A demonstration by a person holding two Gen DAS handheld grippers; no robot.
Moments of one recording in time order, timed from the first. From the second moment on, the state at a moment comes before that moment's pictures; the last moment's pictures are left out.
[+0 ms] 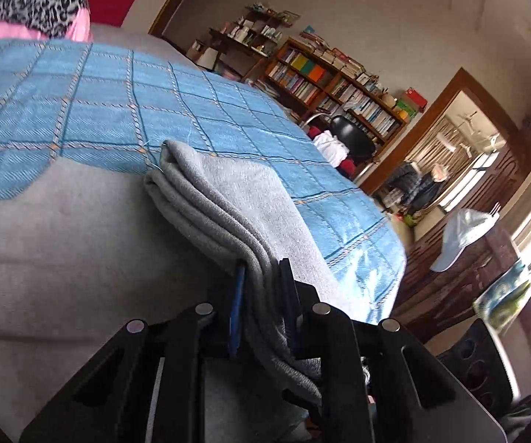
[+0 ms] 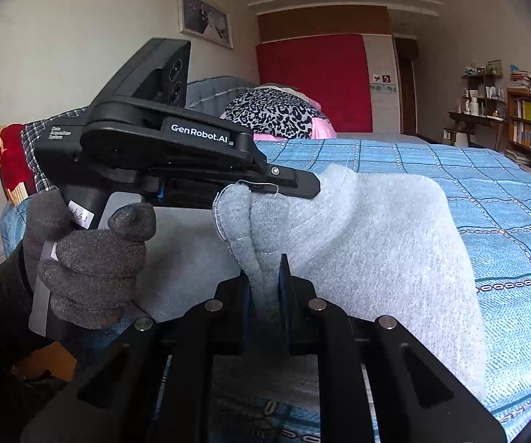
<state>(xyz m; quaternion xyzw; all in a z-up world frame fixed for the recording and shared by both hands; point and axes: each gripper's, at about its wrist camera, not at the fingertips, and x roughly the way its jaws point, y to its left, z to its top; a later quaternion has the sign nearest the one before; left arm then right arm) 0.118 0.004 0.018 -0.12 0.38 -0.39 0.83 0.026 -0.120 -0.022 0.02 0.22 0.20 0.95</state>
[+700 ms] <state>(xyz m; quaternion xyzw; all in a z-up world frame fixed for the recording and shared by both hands) 0.092 0.026 -0.022 -0.08 0.42 -0.35 0.83 0.014 -0.128 -0.042 0.03 0.30 0.24 0.92</state>
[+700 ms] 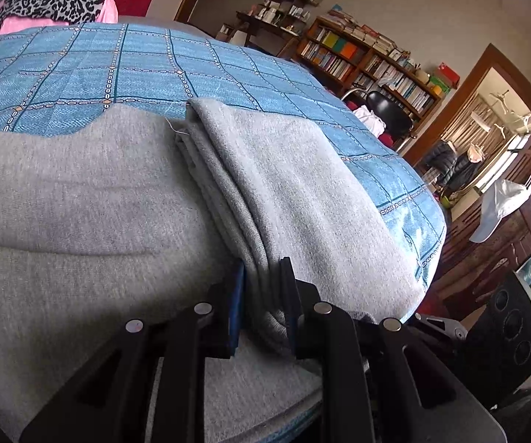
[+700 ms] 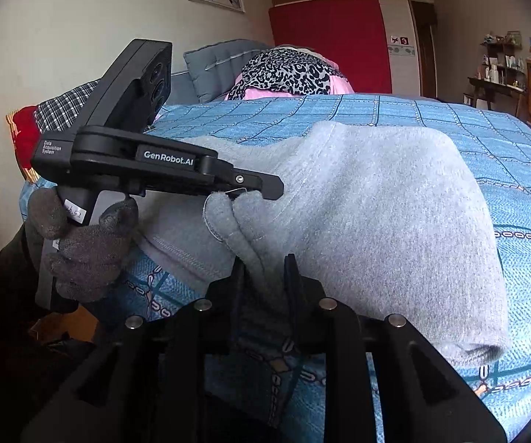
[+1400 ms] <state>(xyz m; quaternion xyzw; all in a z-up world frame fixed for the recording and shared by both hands) 0.059 -0.002 0.003 -0.01 0.38 -0.37 0.85 0.006 -0.188 -0.039 0.08 0.29 0.13 0.94</state>
